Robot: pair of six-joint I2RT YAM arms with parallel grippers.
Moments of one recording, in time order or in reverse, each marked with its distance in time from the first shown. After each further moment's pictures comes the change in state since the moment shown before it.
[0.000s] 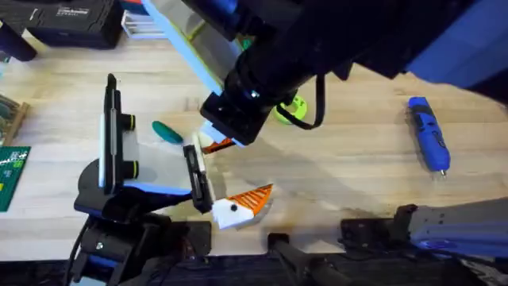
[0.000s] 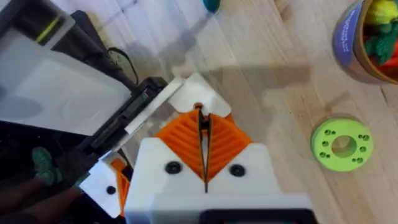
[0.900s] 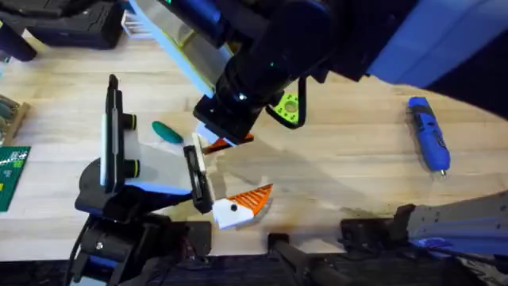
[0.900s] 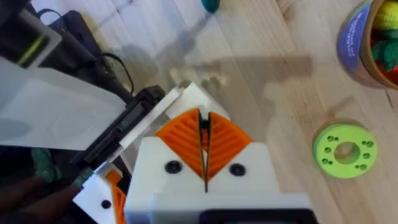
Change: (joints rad) left arm 0.000 0.000 0.000 -0.011 0.000 -0.001; right arm 0.002 0.045 0.000 0.029 0.000 0.000
